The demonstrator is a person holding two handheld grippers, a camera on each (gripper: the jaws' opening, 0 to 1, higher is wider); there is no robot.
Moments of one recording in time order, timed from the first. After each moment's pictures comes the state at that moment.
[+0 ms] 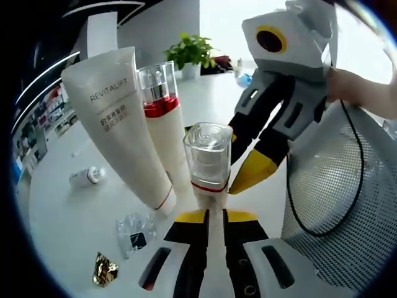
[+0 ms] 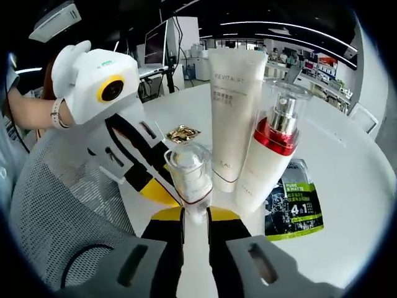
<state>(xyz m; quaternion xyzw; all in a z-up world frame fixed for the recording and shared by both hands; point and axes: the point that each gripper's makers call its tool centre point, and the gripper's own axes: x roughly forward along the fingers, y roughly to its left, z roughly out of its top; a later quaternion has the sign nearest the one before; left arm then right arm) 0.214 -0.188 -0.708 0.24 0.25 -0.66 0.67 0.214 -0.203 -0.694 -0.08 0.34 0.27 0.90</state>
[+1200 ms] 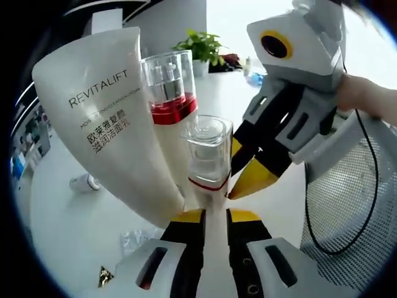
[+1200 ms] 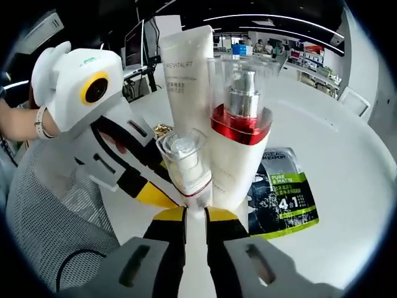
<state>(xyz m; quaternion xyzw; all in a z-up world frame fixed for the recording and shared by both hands) 0.236 -0.214 -0.713 0.24 0.25 -0.64 0.69 0.233 -0.231 -0.707 -0.05 0.36 0.23 0.90</state>
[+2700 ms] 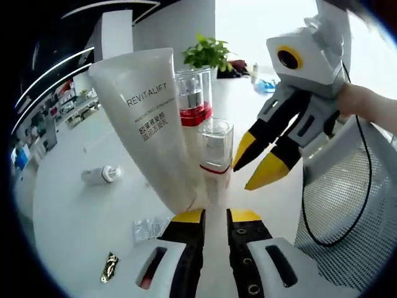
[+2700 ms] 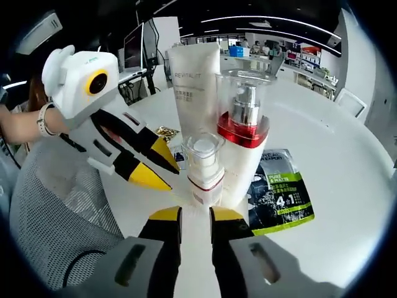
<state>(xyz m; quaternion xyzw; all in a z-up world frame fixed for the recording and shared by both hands) 0.241 -0.184 -0.692 0.21 0.25 -0.63 0.71 0.219 -0.223 -0.690 -0.06 0.35 0.22 0.91</state>
